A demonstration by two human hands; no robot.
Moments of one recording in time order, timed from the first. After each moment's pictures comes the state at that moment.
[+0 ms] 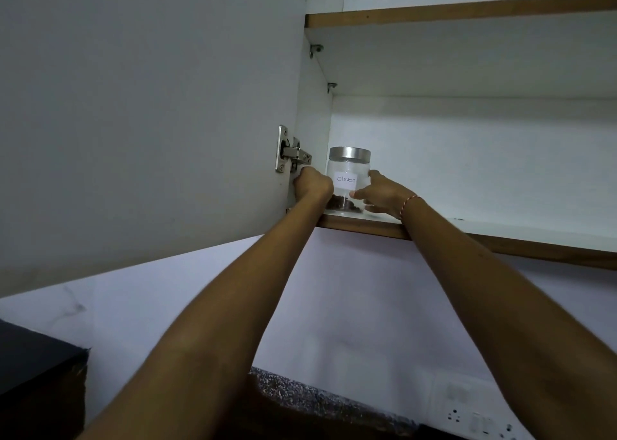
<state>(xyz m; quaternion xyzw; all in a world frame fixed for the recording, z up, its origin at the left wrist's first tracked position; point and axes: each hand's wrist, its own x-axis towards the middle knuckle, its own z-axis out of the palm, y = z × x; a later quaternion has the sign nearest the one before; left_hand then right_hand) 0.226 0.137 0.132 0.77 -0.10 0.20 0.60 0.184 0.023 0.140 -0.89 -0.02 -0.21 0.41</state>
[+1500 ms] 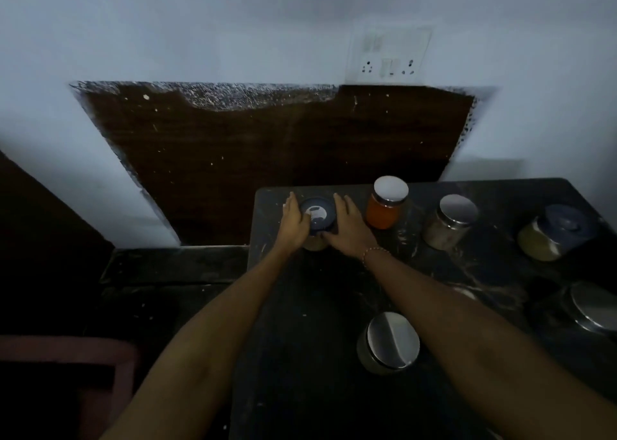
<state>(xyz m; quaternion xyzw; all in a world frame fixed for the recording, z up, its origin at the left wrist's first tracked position) 0.009 0.131 -0.445 0.83 -0.19 -0.21 0.47 -0.072 0.013 -0.443 -0.92 0.20 0.00 0.34</state>
